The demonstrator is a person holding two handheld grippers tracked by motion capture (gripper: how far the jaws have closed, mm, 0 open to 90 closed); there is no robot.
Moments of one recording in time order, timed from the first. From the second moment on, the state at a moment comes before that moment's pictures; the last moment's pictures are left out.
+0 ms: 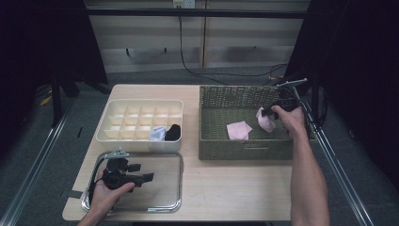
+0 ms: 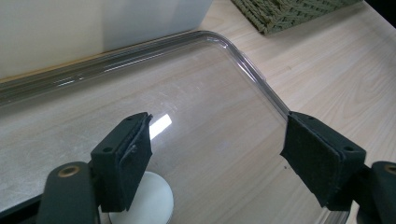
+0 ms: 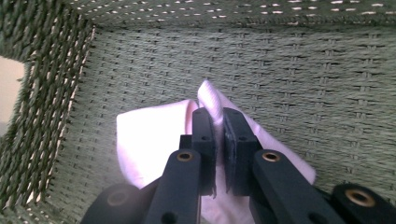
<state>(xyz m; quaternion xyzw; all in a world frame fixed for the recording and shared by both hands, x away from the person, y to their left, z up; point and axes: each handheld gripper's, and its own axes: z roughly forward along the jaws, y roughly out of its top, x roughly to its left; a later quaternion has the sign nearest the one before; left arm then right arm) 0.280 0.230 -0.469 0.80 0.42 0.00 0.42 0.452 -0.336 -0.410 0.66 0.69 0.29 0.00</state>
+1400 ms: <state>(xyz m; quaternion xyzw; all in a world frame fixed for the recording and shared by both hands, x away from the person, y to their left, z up) 0.279 0.226 -0.474 0.82 0.42 0.00 0.40 0.396 -0.315 -0.366 0.60 0.68 0.42 0.00</state>
